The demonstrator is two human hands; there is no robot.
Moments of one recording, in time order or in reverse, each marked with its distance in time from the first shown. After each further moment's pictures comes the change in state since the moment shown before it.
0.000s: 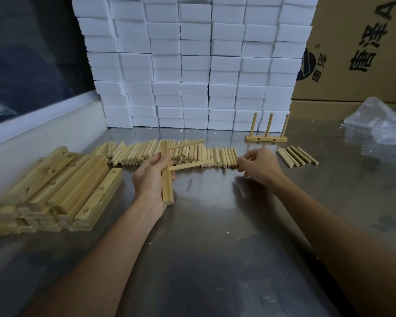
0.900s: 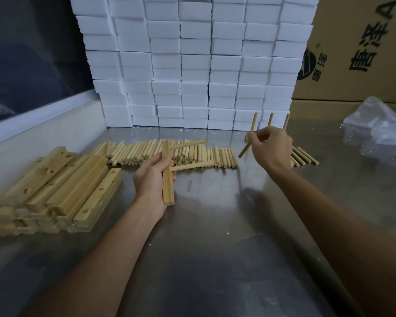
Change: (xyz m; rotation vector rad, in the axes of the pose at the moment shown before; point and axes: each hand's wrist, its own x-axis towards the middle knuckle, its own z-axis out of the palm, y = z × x) left_hand 0.003 -0.001 -0.002 0.012 -0.029 0.009; right_hand 0.017 -0.016 -0.013 -0.011 0.442 -0.110
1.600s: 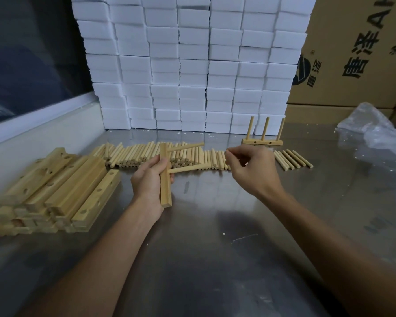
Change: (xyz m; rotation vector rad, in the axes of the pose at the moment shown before) left_hand 0.003 -0.002 0.000 -0.031 -0.009 -0.014; right_hand -0.059 -0.026 -0.017 0.157 -0.212 -0.321
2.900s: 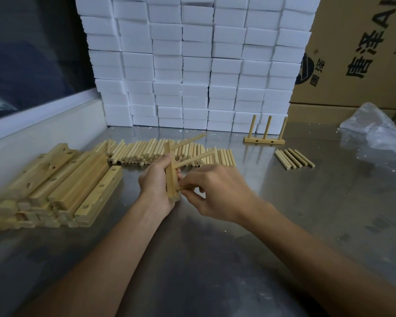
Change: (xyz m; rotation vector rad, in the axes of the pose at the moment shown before) left_hand -0.020 0.008 0.013 -0.053 -0.005 -0.222; right_hand -0.030 -0.058 0.024 -0.359 -0.448 -0.485
